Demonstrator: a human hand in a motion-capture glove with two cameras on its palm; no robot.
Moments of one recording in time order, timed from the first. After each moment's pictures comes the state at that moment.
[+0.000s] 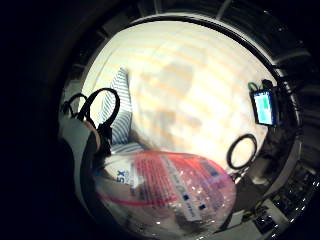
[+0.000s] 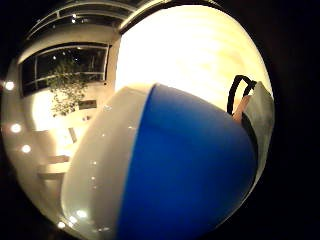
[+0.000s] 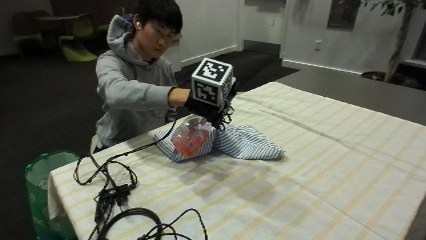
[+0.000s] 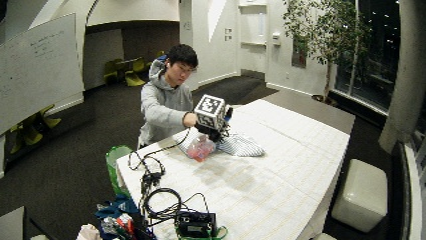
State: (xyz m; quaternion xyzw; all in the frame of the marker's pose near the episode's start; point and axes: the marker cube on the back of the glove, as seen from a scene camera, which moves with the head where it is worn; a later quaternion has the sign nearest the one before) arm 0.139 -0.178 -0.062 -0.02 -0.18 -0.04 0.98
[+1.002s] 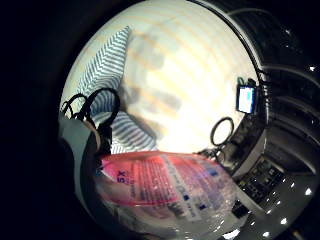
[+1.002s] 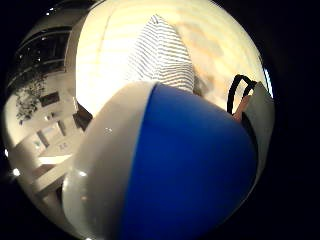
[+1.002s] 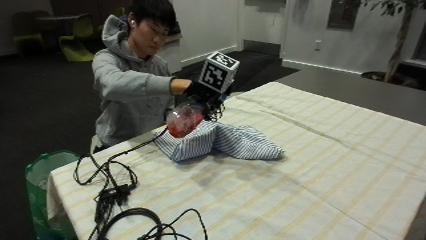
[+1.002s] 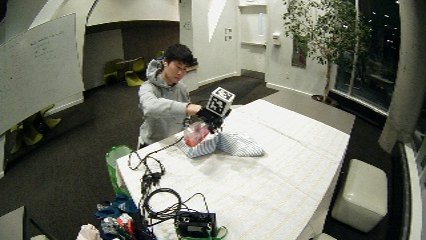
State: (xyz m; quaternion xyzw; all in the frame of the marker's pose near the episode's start) arm 0.076 -0.136 -0.051 -0.11 0.00 -0.05 0.99
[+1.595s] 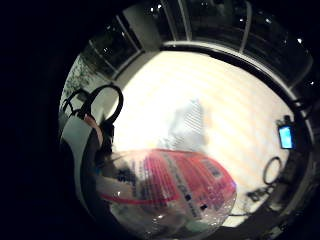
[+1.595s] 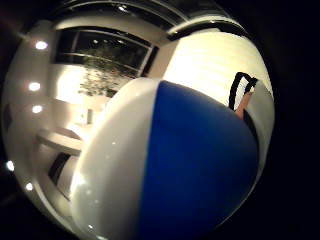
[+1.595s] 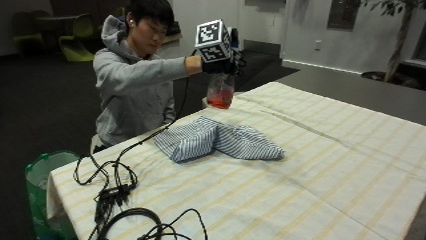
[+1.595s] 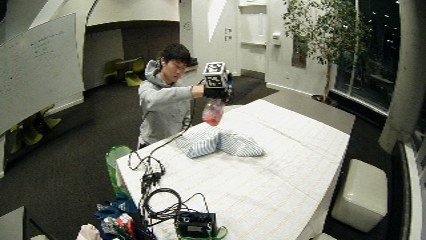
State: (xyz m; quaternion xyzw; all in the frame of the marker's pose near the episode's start) arm -0.032 -0.130 -0.153 0.15 -0.36 -0.14 0.91
